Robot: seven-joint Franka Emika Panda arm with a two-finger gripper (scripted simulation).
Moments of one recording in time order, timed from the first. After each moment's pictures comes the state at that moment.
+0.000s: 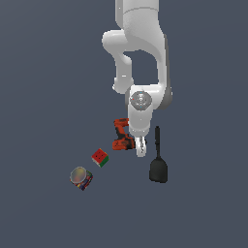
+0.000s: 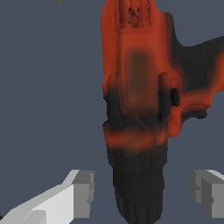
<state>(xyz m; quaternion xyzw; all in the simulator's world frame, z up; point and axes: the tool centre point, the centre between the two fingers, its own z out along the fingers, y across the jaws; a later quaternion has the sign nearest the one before) -0.026 0.071 0.058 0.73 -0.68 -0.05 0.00</state>
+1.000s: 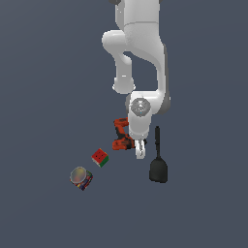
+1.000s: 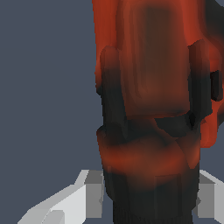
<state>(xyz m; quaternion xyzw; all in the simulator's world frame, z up) -0.030 0.073 0.027 0.72 -0.69 -0.05 0.00</state>
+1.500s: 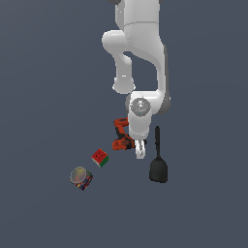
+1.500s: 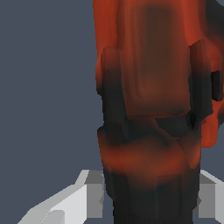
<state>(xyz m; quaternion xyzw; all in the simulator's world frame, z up) -0.030 0.073 0.027 0.72 -0.69 -0.05 0.00</state>
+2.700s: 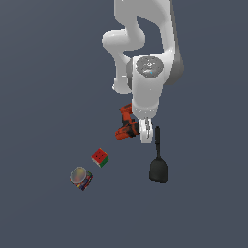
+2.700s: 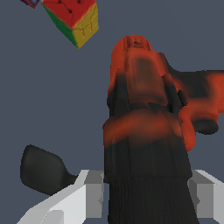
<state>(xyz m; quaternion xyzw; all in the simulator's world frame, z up) -0.028 0.080 0.168 0.72 -0.69 -0.05 0.01</state>
